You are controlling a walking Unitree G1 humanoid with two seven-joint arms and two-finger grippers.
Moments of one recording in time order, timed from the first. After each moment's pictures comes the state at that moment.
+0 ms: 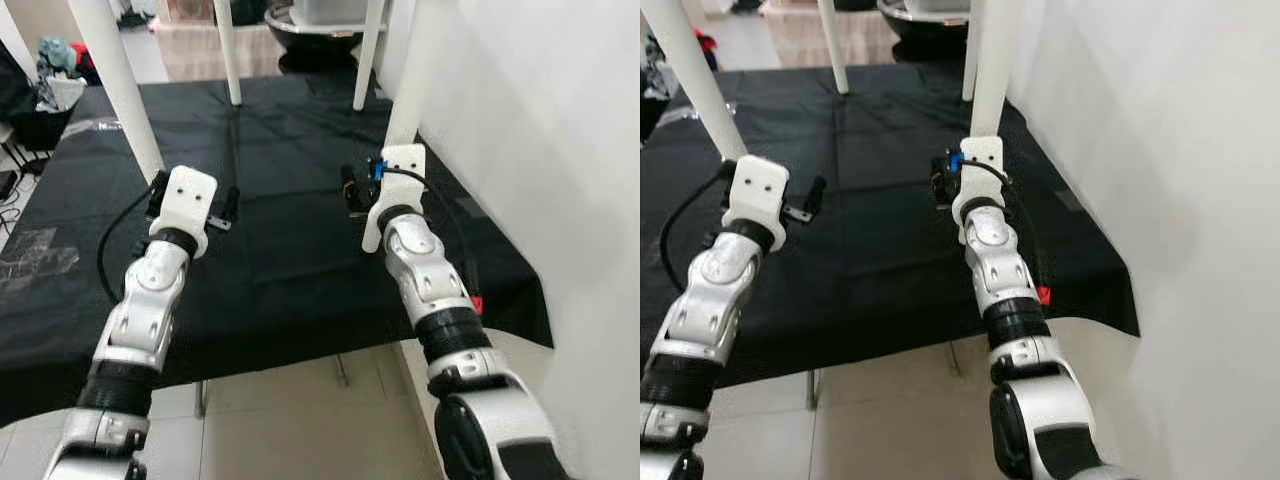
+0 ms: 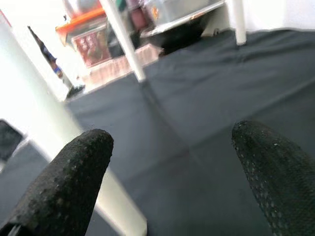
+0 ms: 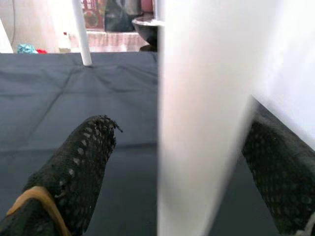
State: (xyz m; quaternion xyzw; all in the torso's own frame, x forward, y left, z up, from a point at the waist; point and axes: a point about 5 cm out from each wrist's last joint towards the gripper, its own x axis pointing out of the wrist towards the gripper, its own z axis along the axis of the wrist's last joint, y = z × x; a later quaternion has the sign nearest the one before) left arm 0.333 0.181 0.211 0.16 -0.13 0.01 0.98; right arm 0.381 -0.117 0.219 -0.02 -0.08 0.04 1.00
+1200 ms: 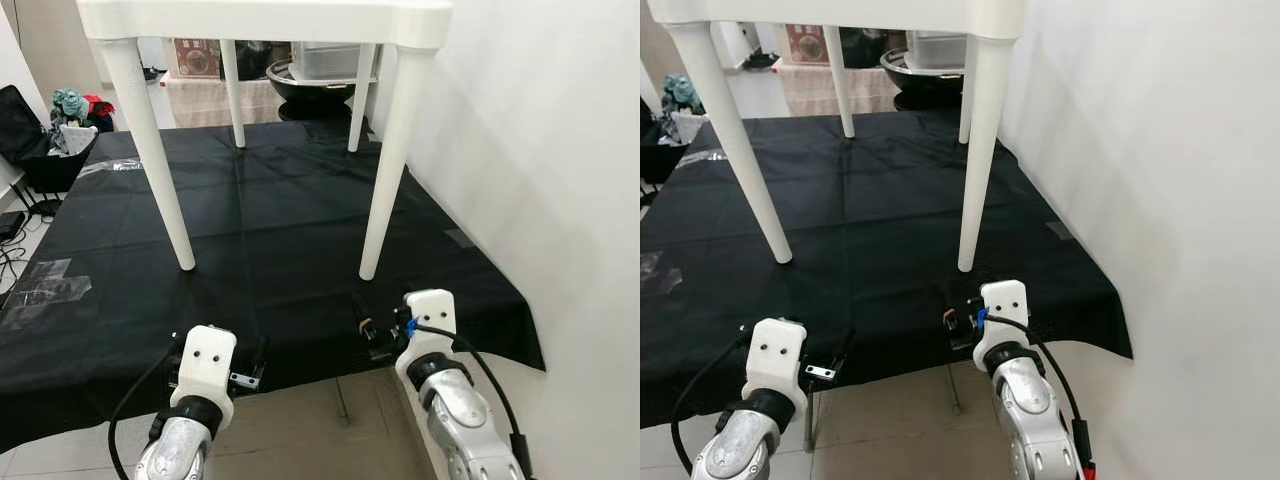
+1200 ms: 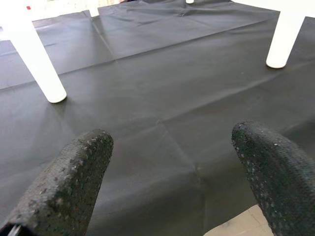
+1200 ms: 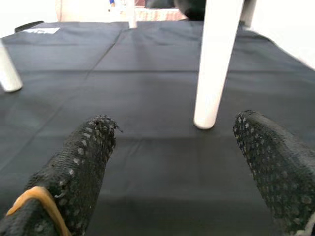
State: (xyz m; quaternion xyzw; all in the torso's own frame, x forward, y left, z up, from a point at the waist) left arm 0.222 0.135 0.127 0.05 0.00 -0.04 1.00; right arm 0.269 -0.127 0.122 -0.02 0.00 0.12 0.99
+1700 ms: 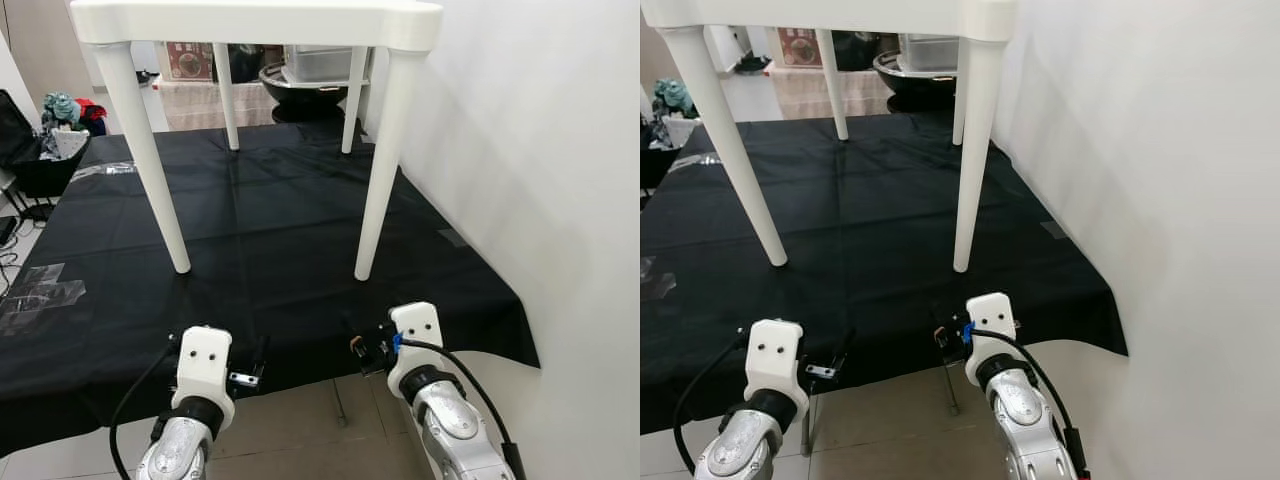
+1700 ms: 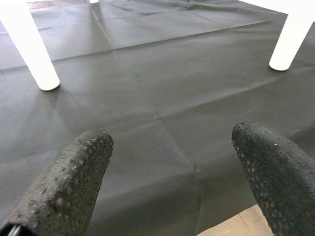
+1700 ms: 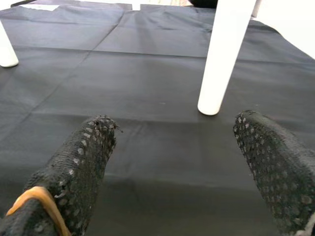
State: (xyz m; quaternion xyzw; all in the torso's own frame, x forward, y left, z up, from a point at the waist) left arm 0.225 0.137 0.122 0.01 0.02 -0.03 1.00; right arm 0.266 -0.119 0.117 -0.05 0.02 0.14 0.99
